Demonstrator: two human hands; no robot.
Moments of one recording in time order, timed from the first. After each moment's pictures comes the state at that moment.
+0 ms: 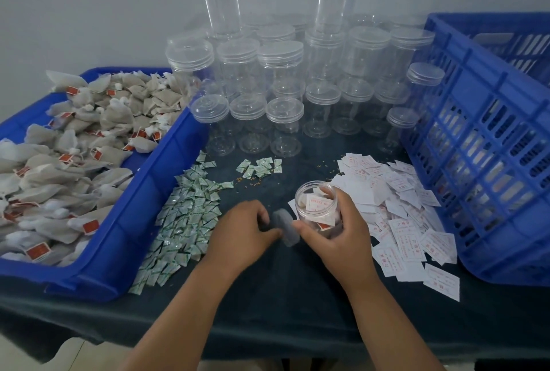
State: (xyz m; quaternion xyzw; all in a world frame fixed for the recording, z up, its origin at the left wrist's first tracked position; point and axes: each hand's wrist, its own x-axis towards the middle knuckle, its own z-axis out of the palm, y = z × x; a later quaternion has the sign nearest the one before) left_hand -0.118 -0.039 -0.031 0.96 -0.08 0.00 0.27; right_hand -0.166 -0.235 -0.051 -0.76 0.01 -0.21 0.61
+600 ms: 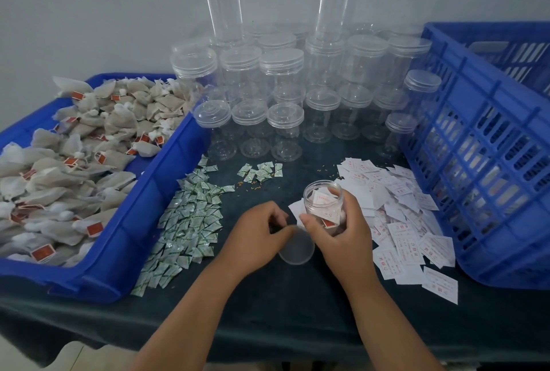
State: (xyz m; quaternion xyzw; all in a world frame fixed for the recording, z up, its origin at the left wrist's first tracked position) left_hand -0.117 -0.054 -0.040 0.88 -0.14 -0.02 0.45; right_hand -0.165 -0.233 -0.046 -0.75 0.03 -0.23 0.62
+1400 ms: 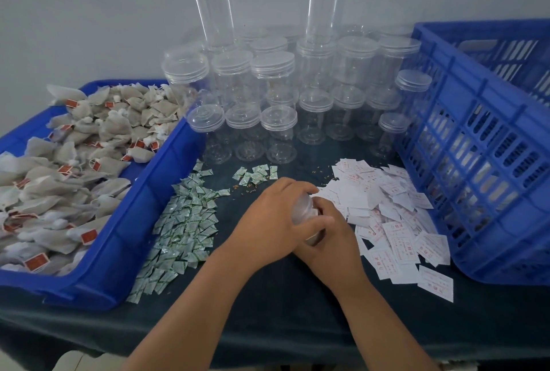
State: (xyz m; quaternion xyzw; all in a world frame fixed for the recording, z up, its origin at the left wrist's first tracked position) left_hand -0.125 -0.090 0.023 0.90 -0.25 0.00 0.35; right_hand -0.167 -0.228 -0.044 -0.84 -0.03 -0.20 0.50
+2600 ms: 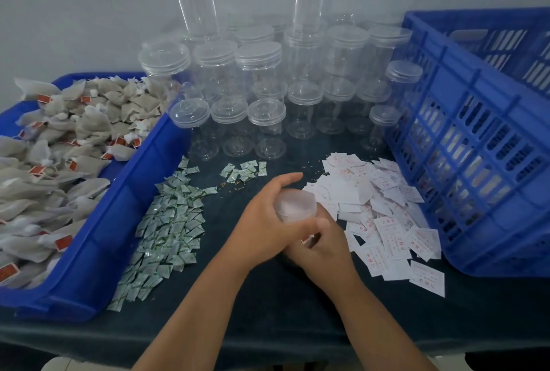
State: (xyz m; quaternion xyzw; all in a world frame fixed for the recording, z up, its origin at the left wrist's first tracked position) left_hand -0.125 -0.093 0.006 0.76 -0.17 -0.09 0.62; right_hand -0.172 -0.231 -0.046 -0.74 -0.02 -0.10 0.67
